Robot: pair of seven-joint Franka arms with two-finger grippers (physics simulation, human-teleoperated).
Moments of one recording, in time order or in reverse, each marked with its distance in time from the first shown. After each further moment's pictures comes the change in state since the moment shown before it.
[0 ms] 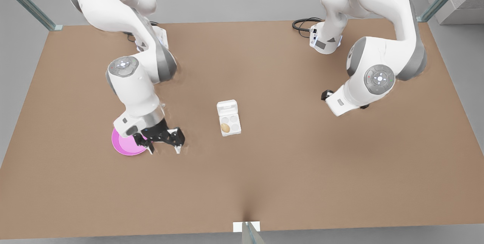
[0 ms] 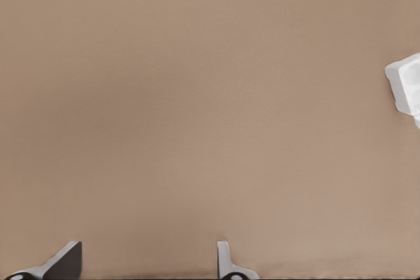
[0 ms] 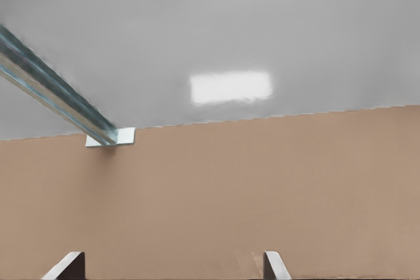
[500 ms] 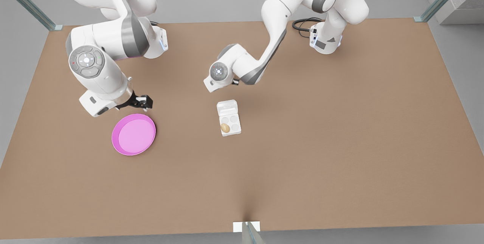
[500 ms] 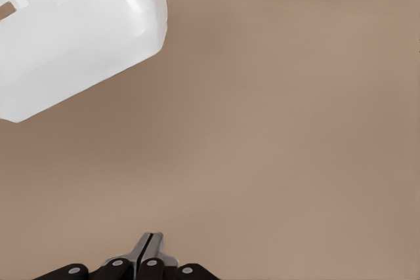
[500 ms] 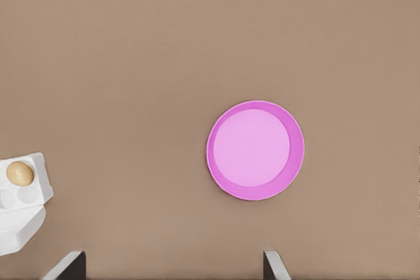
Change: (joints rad) left arm -0.604 0.448 0.001 0.006 -0.451 0.445 -0.555; right arm 0.026 -0.060 -0.075 0.033 0.092 -0.624 -0.191
